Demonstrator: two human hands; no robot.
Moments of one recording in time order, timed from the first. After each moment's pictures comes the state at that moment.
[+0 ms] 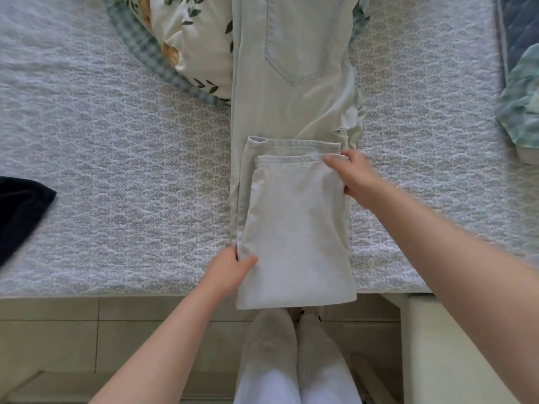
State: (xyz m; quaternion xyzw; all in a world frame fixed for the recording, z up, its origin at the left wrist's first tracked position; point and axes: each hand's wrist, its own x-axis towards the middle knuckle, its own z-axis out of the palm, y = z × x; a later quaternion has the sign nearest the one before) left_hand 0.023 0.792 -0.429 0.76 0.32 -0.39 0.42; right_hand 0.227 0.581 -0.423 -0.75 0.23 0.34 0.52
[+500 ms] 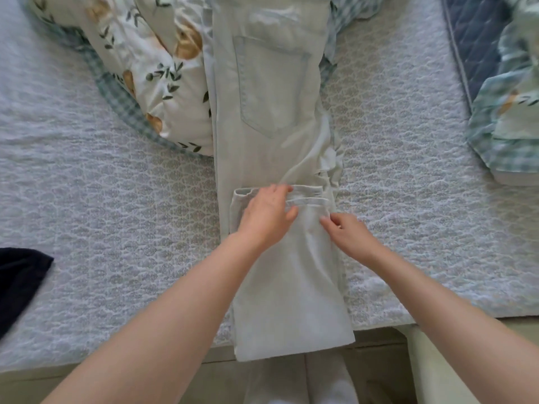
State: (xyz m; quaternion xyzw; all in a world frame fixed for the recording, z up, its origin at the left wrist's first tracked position) left_hand 0.209 0.742 -0.403 0.94 0.00 -0.21 0.28; right_hand 0.203 0.552 -0.417 -0.87 0.06 0.36 0.33
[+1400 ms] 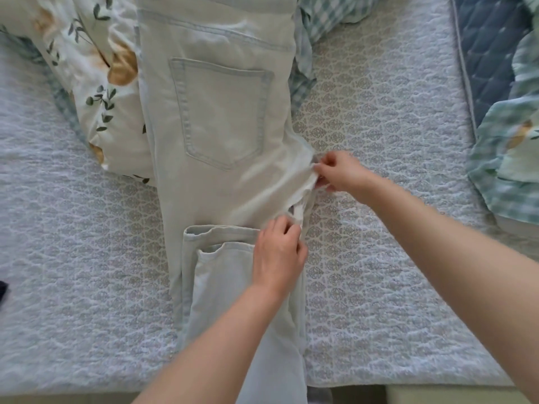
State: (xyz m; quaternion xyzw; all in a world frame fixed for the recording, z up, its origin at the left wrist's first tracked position) left_hand 0.231 0.631 -0.445 0.97 0.04 -0.04 0.23; right_hand 0.401 0.512 -0.439 -0.81 0.08 0.39 0.42
